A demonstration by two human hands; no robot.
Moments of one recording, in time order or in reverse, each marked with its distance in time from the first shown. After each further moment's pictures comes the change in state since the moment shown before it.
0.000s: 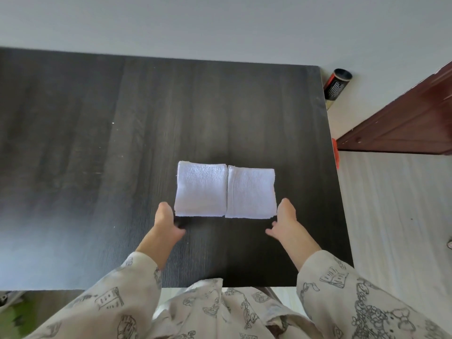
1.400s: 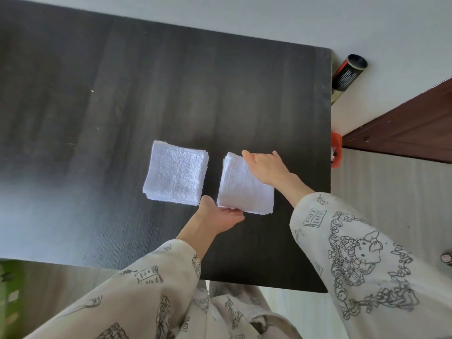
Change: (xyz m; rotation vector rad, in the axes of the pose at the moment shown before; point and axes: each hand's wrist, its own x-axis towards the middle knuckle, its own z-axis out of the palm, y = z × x) left_hand -0.050 -0.074 0.120 -0.434 -0.324 -0.494; right_hand 0.048 -0.091 0.021 -1.601 -0.266 -1.092
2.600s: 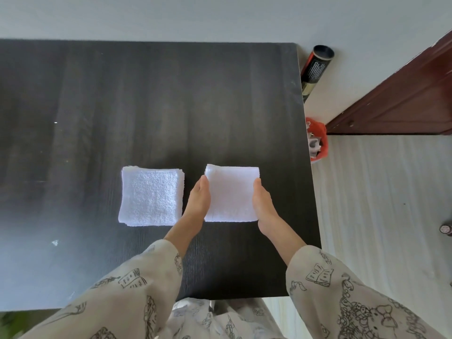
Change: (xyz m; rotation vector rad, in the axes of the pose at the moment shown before) left_hand 0.043 0.016 0.031 1.230 0.103 0.750; right_hand -0.045 0.026 0.035 1.187 0.074 0.660
